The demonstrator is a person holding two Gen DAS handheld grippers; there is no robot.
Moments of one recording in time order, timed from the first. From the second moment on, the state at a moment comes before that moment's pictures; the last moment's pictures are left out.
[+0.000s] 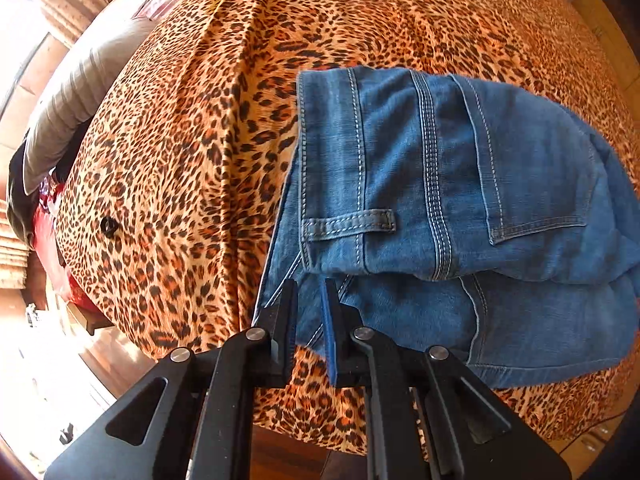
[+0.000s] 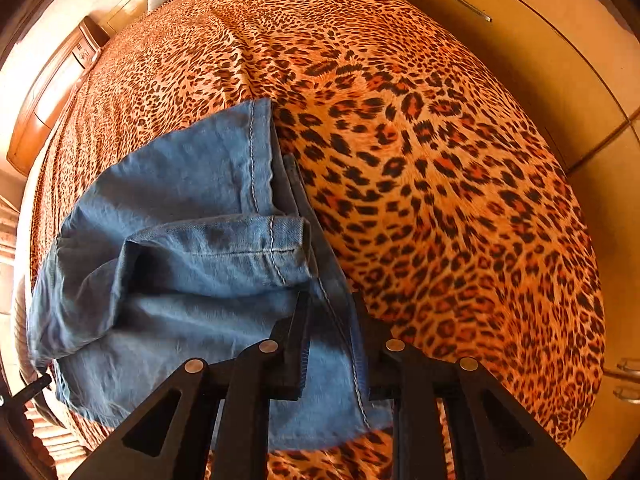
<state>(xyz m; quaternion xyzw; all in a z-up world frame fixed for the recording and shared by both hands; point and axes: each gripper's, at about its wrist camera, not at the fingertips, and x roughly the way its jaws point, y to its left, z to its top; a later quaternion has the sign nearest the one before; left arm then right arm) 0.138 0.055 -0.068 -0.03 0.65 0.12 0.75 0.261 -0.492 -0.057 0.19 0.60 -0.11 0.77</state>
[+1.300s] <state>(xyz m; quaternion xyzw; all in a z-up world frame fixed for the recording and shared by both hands) 0.216 0.022 -0.073 -0.24 0.65 0.11 0.71 0.291 -0.502 -0.062 0.49 0.54 -0.09 0.68</state>
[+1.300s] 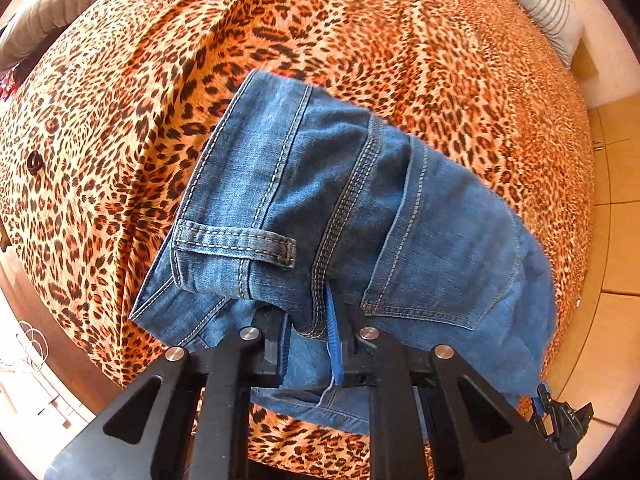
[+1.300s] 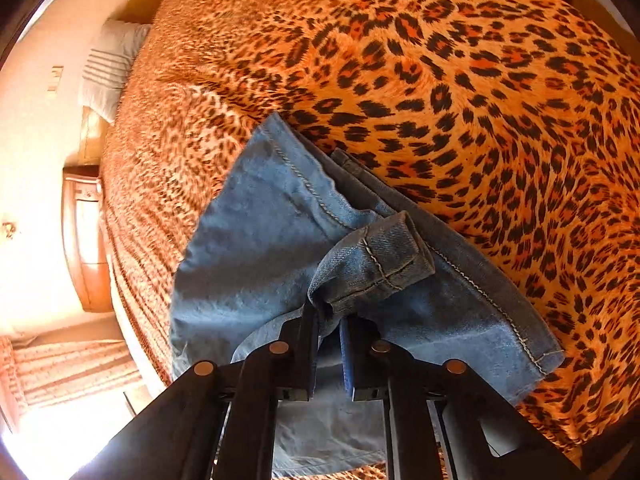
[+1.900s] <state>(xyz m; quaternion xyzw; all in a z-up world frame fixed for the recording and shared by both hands) 0.139 0.054 -0.096 -0.22 0.69 0.07 0.69 0.189 -0.508 -0.069 0.37 0.61 -0.09 0.70</state>
